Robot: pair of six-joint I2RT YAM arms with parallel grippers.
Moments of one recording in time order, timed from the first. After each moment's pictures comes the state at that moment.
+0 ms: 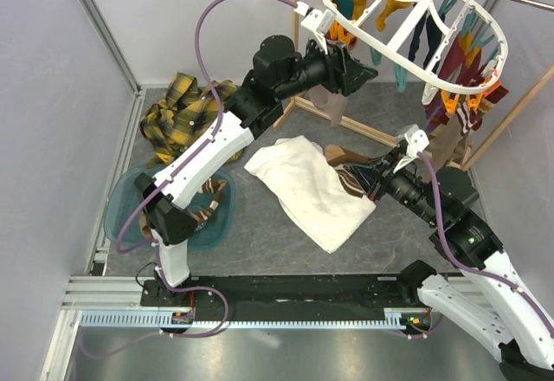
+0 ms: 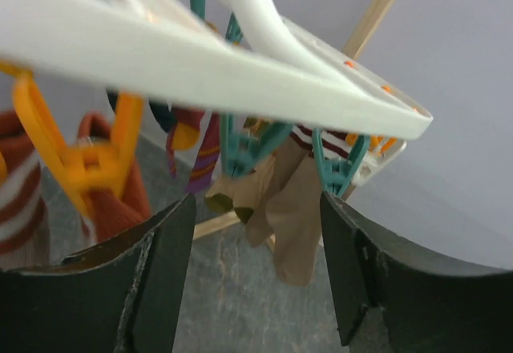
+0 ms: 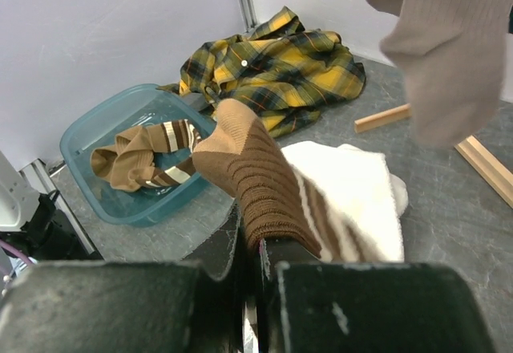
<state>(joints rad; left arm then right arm) -0.79 1.89 2.12 -0.09 0.32 -0.39 0.59 0.63 0.90 -0.27 -0.21 0.21</state>
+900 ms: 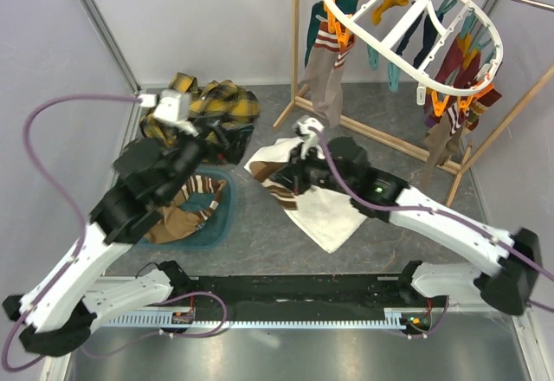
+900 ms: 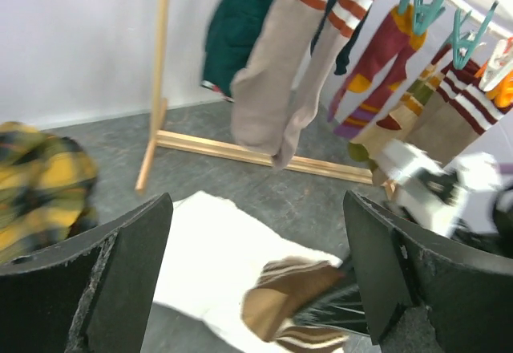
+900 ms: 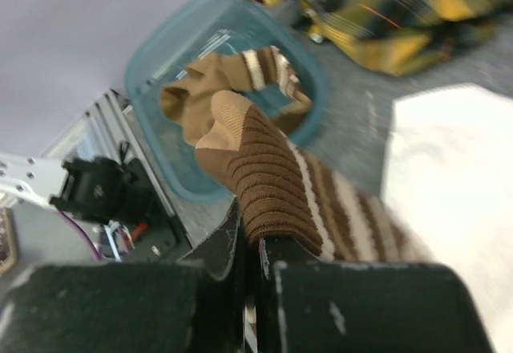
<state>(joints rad) -0.79 0.92 1.26 -0.28 -0.25 -0.28 0.86 1.15 1.01 -0.13 -0.18 0.37</state>
